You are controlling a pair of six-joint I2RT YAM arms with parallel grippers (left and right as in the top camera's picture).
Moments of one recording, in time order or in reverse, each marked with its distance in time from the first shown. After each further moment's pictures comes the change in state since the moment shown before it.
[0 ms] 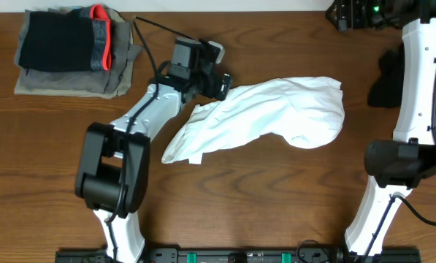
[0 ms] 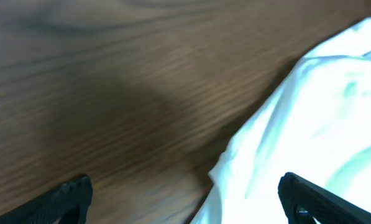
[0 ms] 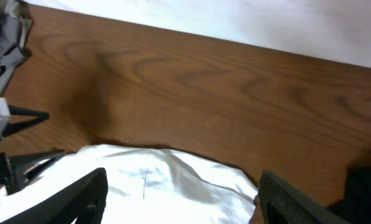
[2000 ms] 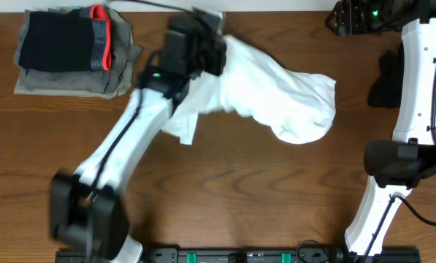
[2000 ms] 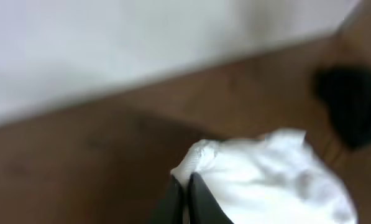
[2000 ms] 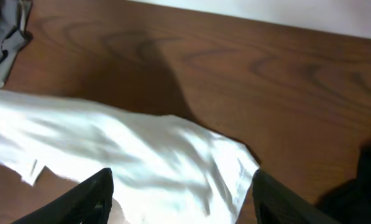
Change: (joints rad) left arm -0.037 -0.312 0.073 -0.001 -0.089 -0.123; right arm 0.002 0.000 0.000 -0.081 0.001 0.000
